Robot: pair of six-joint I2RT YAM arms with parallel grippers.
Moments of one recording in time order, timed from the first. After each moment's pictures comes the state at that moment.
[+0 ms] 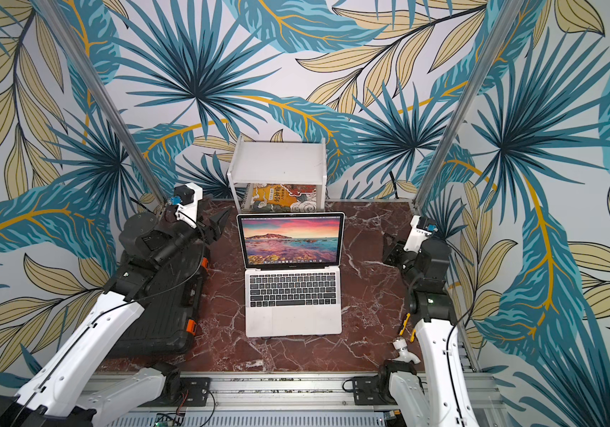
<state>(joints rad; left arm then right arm) -0.31 1.05 1.15 -0.03 0.28 0.09 -0.01 0.79 0.80 -0.26 -0.31 0.38</state>
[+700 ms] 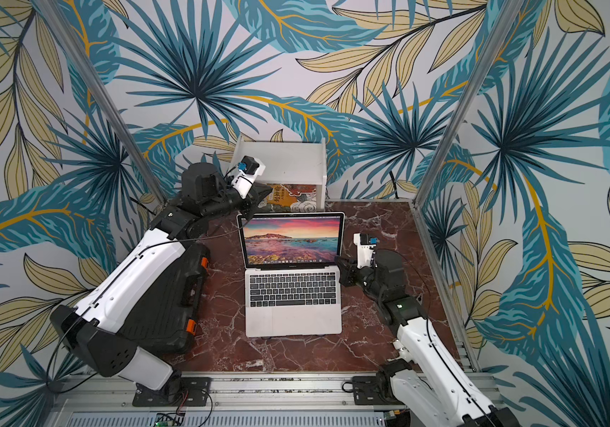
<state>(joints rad) -0.47 1.57 1.72 -0.39 0.36 0.24 0.41 0.91 0.64 -0.07 -0.33 0.38</state>
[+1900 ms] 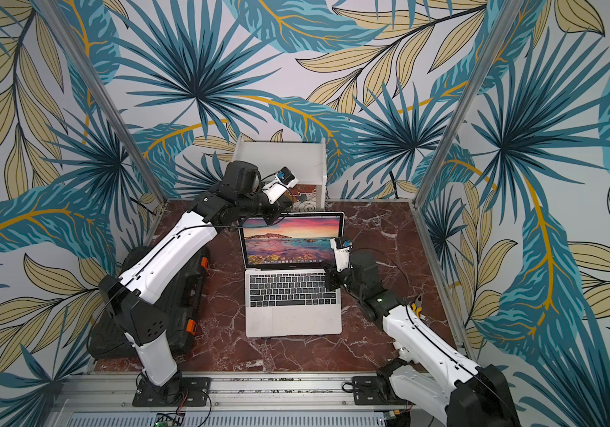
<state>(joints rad) -0.56 1.82 1.98 -0.67 0.32 0.36 0.58 1.05 0.64 -0.03 -0.13 0.23</state>
